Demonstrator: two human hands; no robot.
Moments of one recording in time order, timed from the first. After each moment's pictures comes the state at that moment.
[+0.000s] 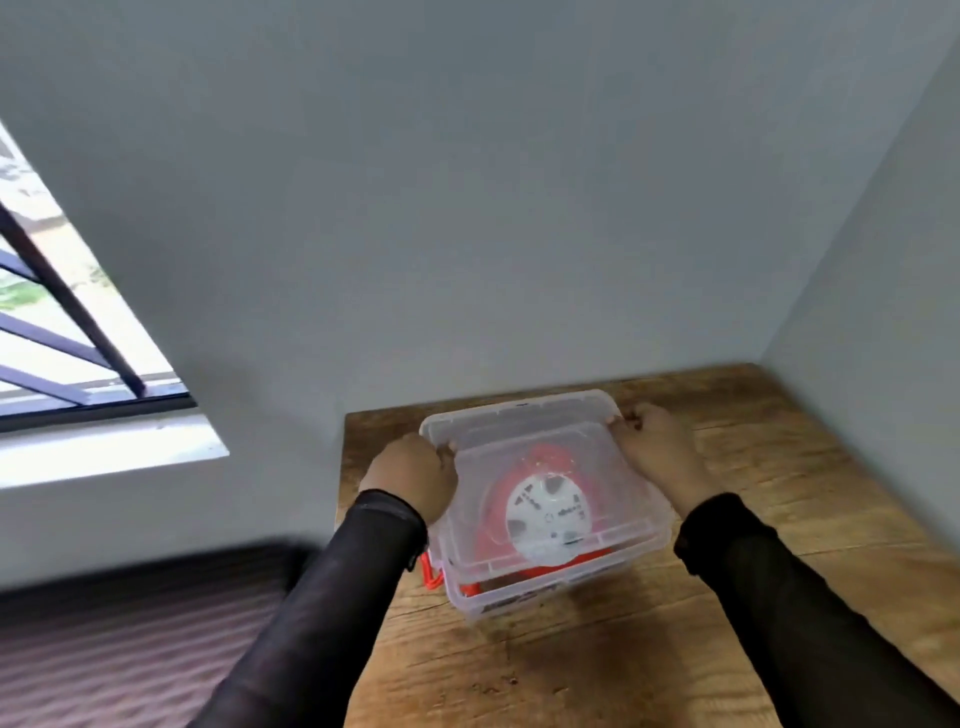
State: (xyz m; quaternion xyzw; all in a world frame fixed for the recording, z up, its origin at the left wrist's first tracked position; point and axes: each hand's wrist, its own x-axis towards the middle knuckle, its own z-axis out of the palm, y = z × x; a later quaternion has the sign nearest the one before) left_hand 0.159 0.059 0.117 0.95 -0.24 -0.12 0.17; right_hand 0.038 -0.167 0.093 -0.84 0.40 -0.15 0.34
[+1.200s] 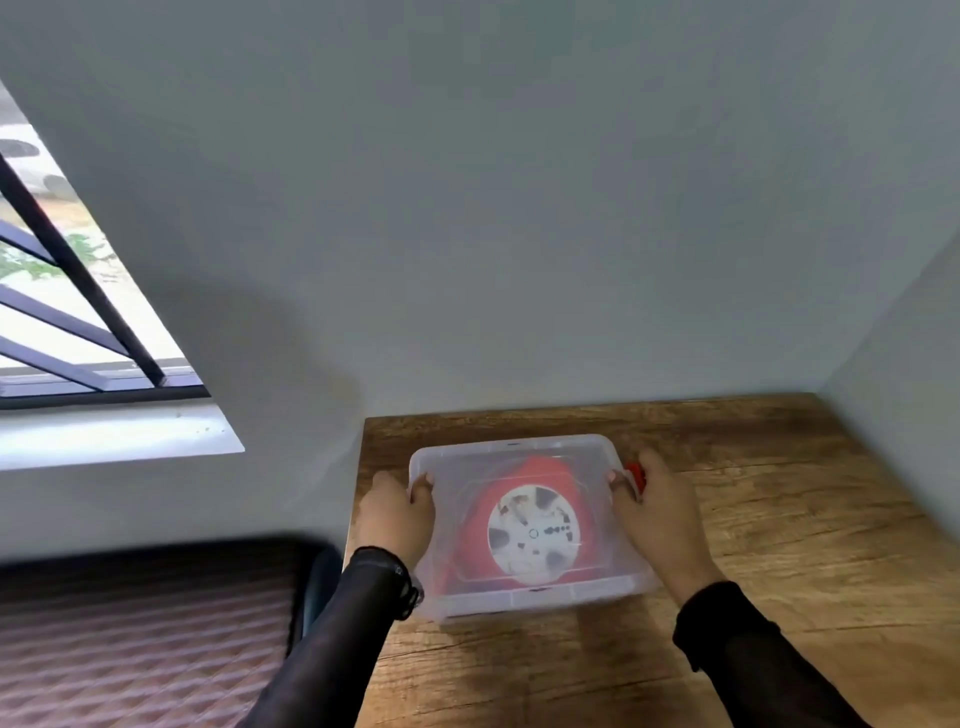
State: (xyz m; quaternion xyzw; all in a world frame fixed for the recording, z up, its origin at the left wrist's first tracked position) left_hand 0.203 0.076 0.042 0.92 -0.04 -0.14 0.35; right_hand 0.057 -0.133 0.058 -0.87 0.34 -0.20 0.31
